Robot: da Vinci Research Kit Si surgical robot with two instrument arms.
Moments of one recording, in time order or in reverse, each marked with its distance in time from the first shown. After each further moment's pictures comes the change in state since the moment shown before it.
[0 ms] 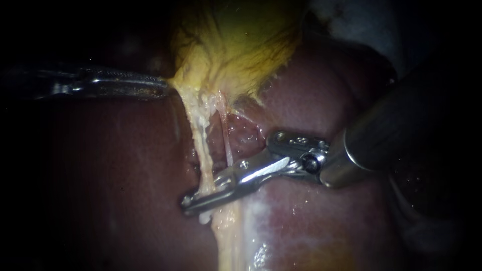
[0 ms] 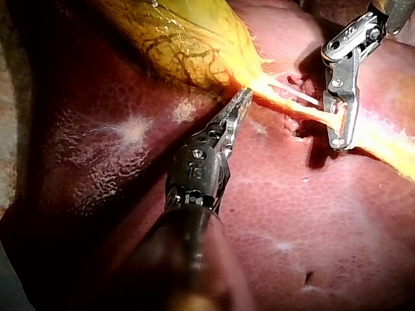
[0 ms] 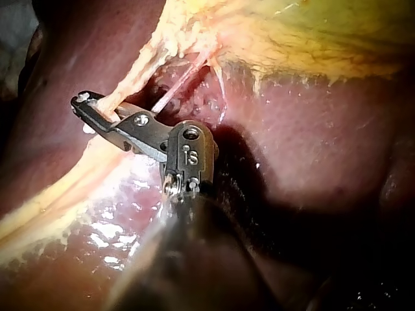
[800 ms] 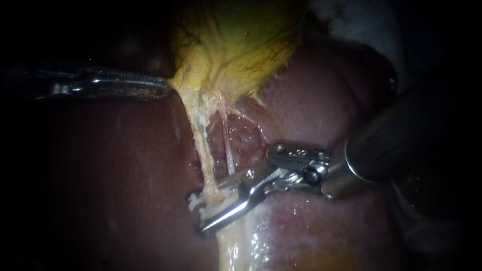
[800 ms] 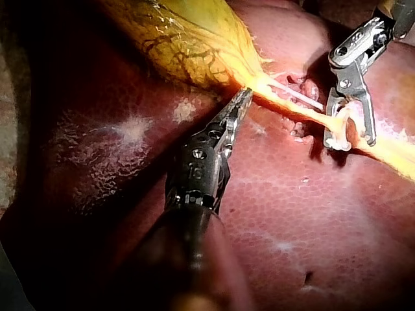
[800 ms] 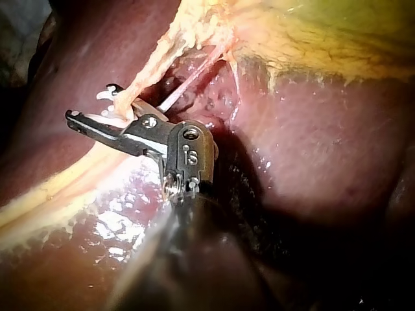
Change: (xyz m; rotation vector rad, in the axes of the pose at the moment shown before) right arm 0.000 -0.001 0.001 0.054 -0.039 -0.046; left arm 0.000 0.000 0.000 0.000 0.000 0.000
